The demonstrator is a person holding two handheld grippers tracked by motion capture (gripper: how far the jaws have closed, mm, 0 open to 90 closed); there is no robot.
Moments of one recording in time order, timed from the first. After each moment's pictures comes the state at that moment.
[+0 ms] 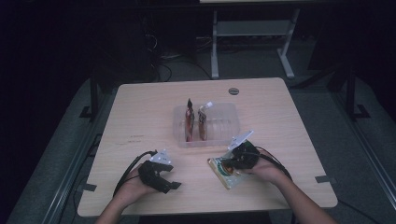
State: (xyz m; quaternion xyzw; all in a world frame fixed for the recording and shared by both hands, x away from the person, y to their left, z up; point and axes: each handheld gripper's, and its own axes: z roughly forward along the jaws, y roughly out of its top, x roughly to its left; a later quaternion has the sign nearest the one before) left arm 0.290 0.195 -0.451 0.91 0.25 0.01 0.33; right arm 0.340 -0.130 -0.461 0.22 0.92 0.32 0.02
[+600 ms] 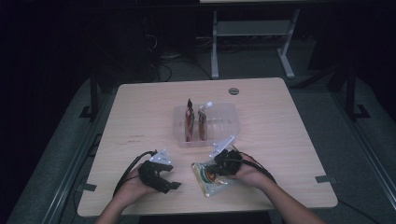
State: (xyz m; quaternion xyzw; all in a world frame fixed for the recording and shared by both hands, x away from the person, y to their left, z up) left arm 0.290 0.196 -0.450 0.91 0.24 0.01 0.33; right arm 0.325 -0.082 -0.456 0.17 0.93 0.33 0.02
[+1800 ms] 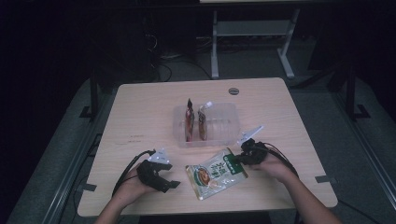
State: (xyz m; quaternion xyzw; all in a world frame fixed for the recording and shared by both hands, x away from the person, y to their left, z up) left arm 0.290 0.199 -0.447 0.91 0.25 0.02 0.33; right arm 0.350 -0.157 -0.460 0.27 0.91 0.32 0.00
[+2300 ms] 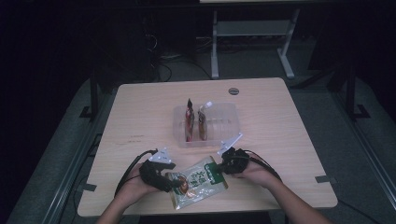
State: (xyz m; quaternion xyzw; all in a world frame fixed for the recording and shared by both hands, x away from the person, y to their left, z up) left arm 0.288 0.188 -0.445 0.90 0.24 0.02 0.35; right arm 0.332 -0.102 -0.461 0.19 0.92 0.33 -0.01
